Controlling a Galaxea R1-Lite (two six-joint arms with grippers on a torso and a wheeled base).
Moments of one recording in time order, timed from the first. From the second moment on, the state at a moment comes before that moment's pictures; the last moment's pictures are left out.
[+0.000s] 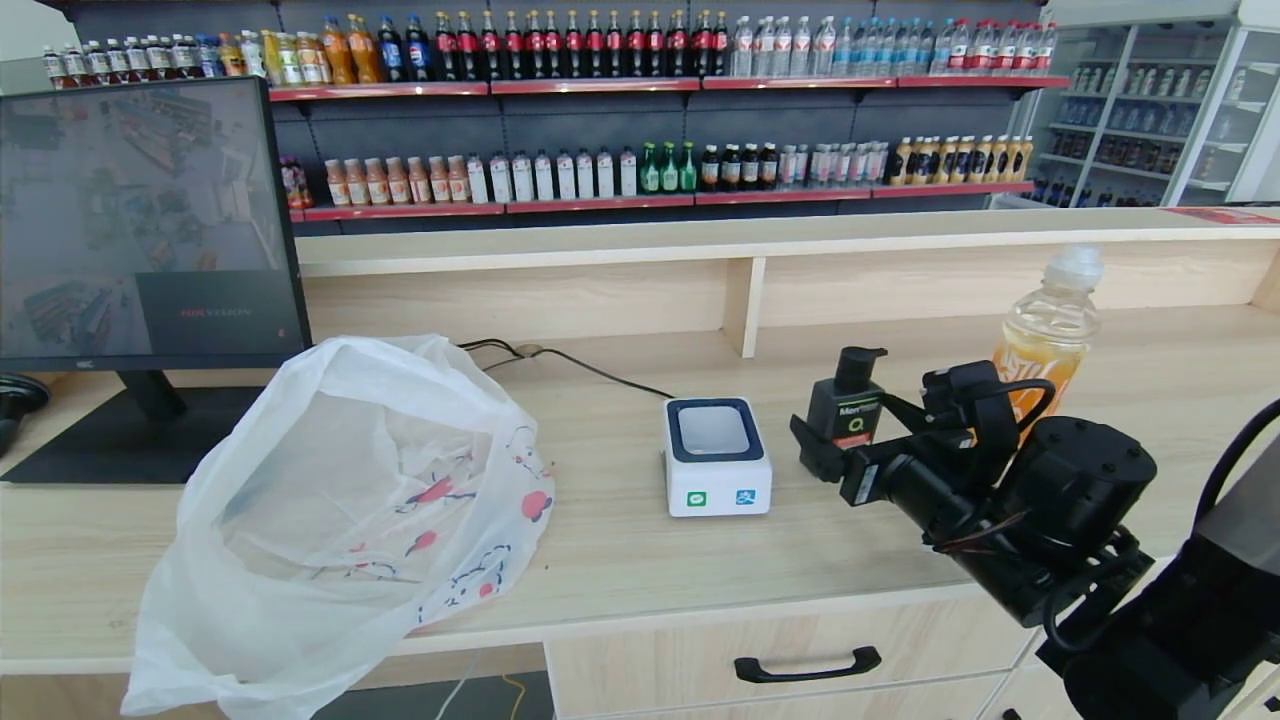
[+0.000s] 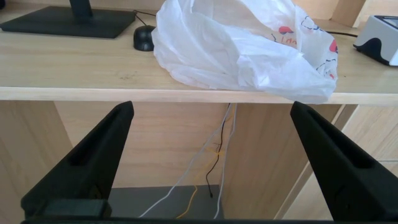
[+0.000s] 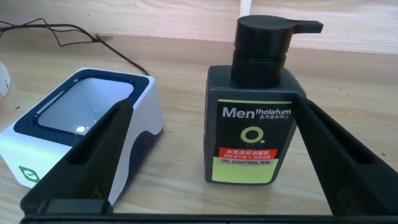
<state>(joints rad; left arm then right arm) 0.00 0.00 0.00 0.00 0.00 0.00 0.43 1.98 -0.46 -1.57 -0.12 -0.03</state>
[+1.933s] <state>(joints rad) 0.00 0.00 0.00 -0.01 0.00 0.00 0.36 2.14 -0.60 -1.57 -0.03 -0.03</state>
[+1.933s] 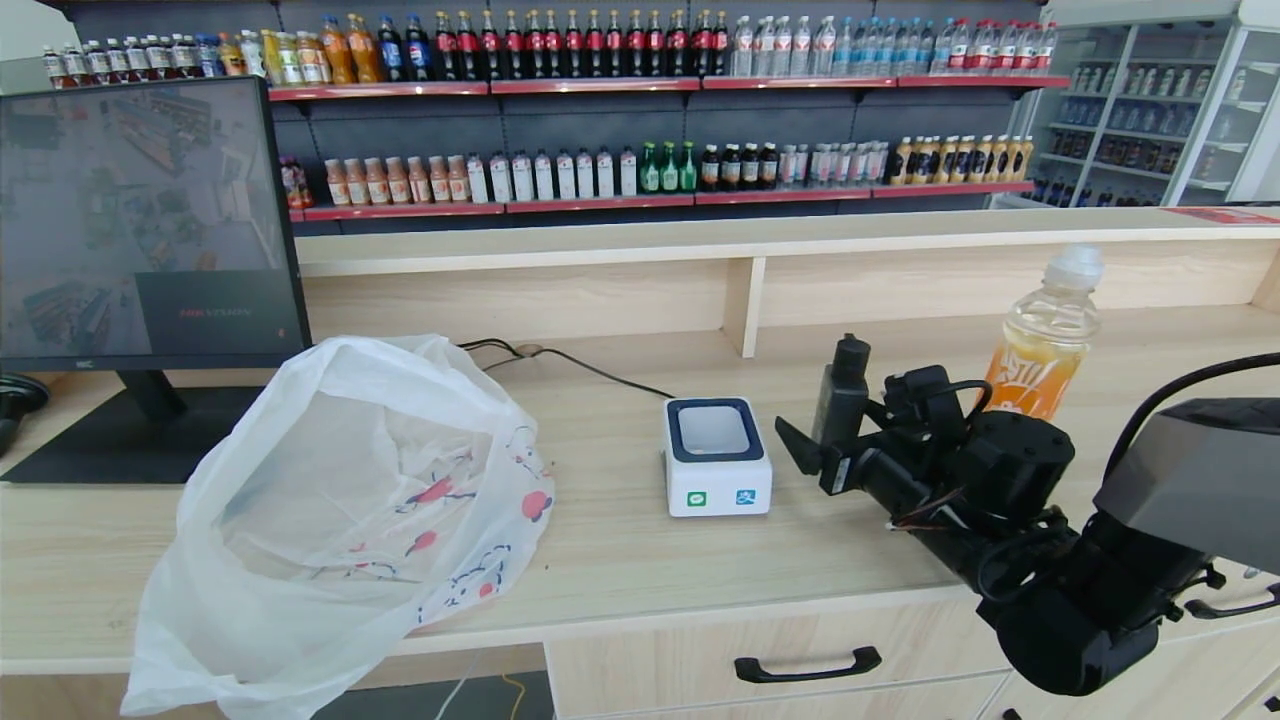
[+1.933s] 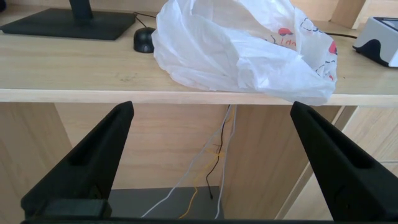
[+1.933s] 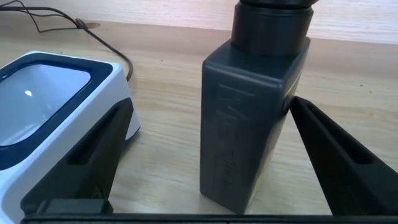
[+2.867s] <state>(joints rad) 0.00 0.00 0.00 0.00 0.00 0.01 0.36 2.15 -0.61 -1.57 -0.02 0.00</state>
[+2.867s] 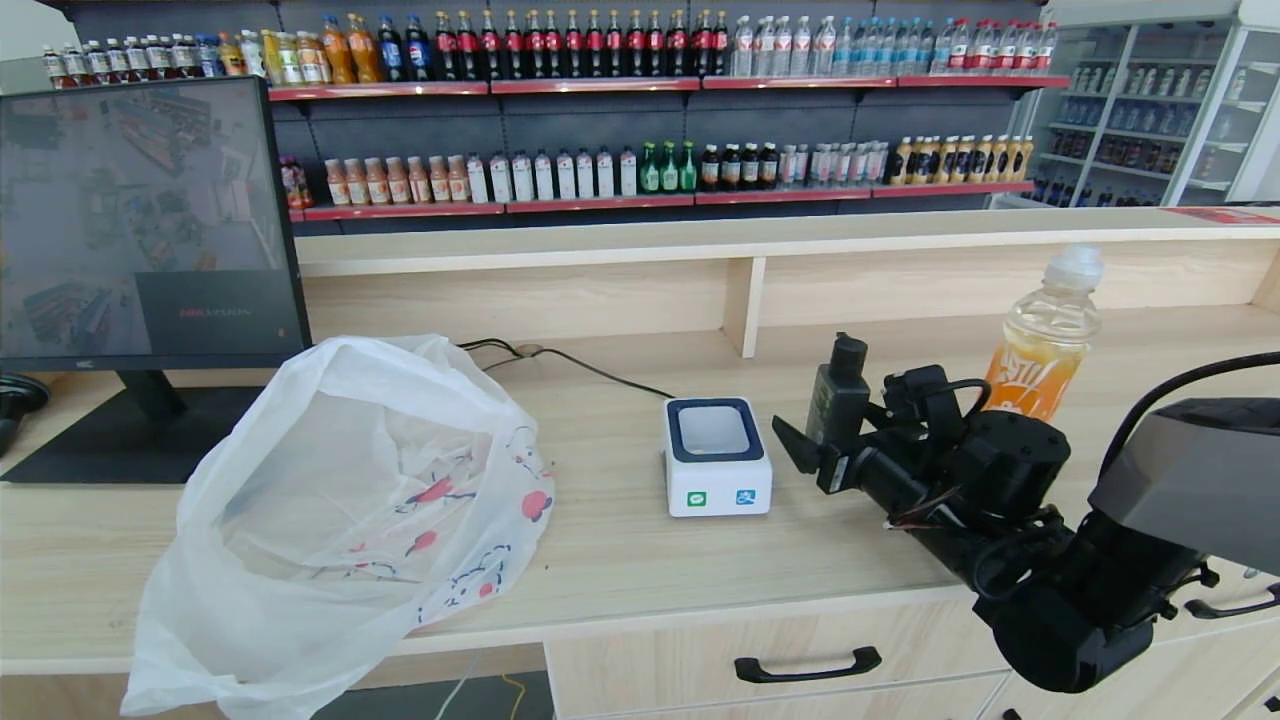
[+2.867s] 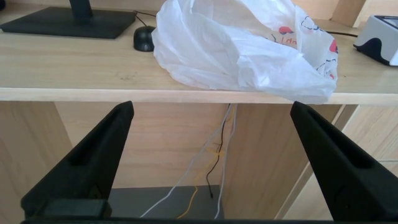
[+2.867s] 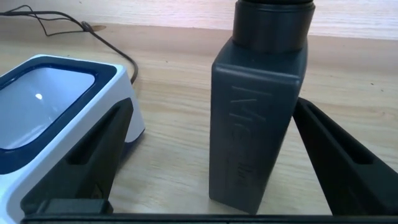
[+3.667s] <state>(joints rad) 0.00 0.00 0.00 0.00 0.00 0.01 0.36 2.20 -0.72 -1.57 -0.20 0.01</state>
